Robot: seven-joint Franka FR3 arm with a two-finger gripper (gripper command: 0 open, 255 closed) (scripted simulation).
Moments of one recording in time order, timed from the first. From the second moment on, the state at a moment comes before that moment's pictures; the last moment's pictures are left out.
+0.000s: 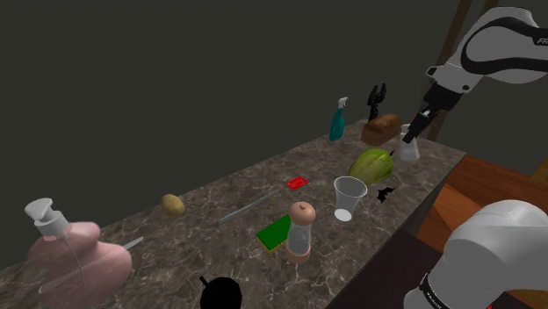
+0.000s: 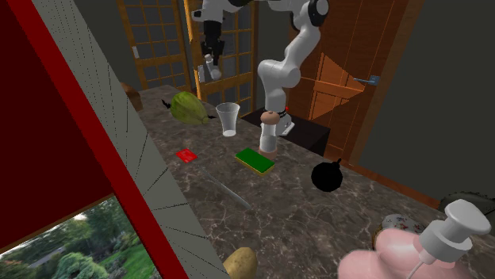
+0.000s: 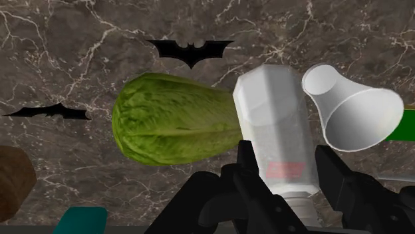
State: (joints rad) arm -0.20 -0.95 -0.43 -2.51 -0.13 1.77 -0.49
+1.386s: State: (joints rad) arm -0.27 -0.97 -0.57 -2.75 -0.23 1.98 -0.58
